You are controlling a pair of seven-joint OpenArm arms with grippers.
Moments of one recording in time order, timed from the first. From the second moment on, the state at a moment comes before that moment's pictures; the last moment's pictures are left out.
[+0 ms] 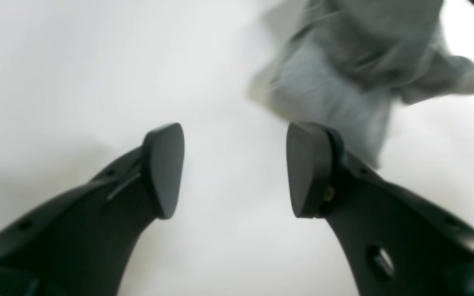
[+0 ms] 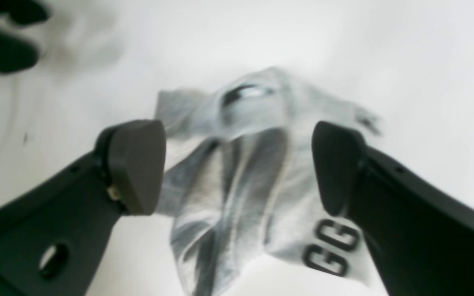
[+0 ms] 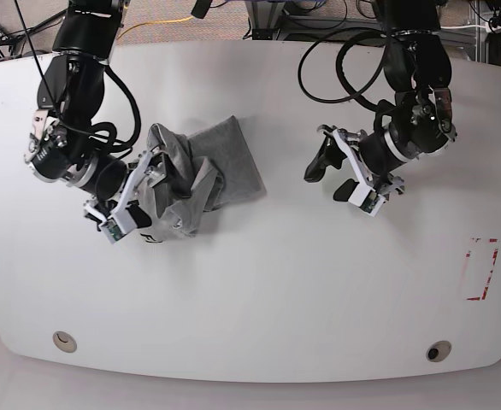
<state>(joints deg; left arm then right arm) 3.9 -5.4 -9.9 104.1 -28.1 -42.6 55.4 3.4 13.3 17.2 105.9 46.2 40.9 -72.5</state>
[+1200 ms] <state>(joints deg) 8.0 -8.0 -13.8 104.2 -27.9 -42.8 55.4 1.0 4.9 0.2 107.4 42.1 40.7 -72.5</state>
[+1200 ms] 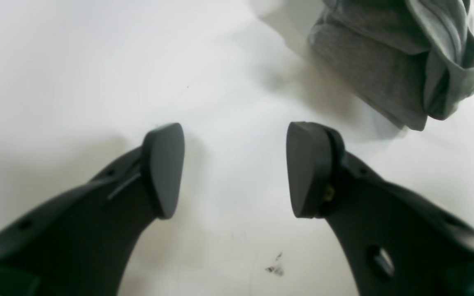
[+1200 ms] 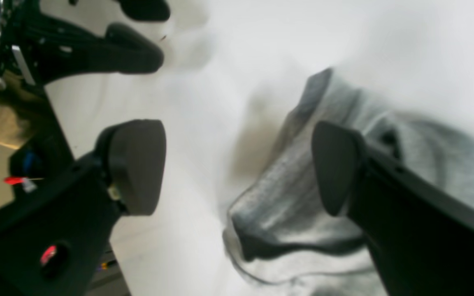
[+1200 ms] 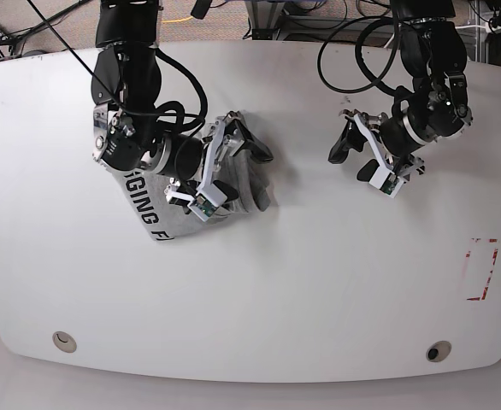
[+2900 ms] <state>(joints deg) -8.9 -1.2 13.0 79.8 -21.3 -37.4 54.8 14.5 21.0 1.8 67.7 26.2 40.5 -46.2</state>
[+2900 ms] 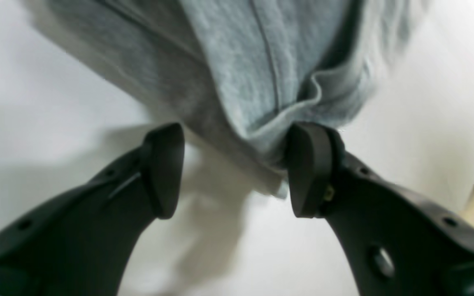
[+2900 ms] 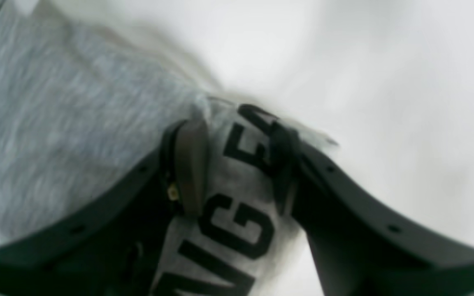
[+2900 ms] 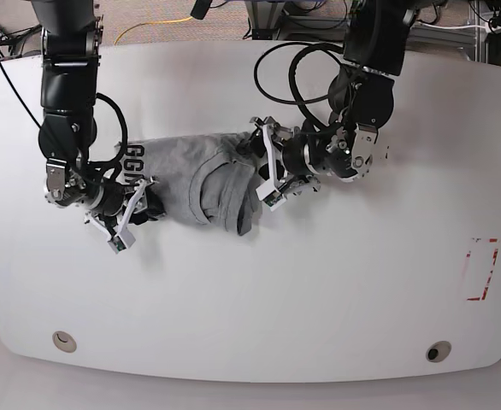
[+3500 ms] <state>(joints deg) -24.1 -2.5 12.7 67.2 -11.5 -37.4 47.9 1.7 13.7 8.3 92.8 25.8 40.7 -58.3</state>
